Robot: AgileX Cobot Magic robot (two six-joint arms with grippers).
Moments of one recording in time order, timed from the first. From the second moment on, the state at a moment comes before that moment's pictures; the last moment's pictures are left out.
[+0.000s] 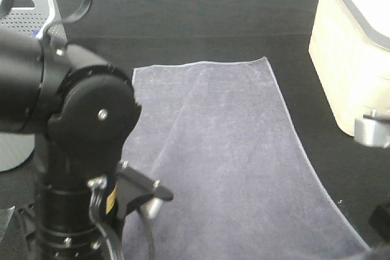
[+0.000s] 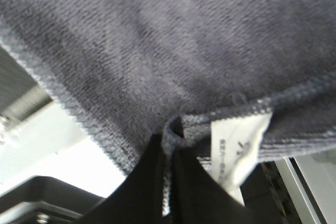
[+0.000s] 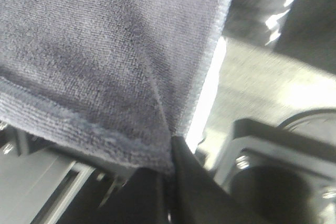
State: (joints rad) left arm -0.97 1.76 -0.96 -0.26 1.18 -0.22; right arm 0.32 1.20 -0.59 0.26 1.21 -0.05
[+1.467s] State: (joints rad) left arm -0.97 1.76 -0.94 -0.18 1.21 -0.22; right arm 0.32 1.20 -0.55 0.27 1.20 -0.05
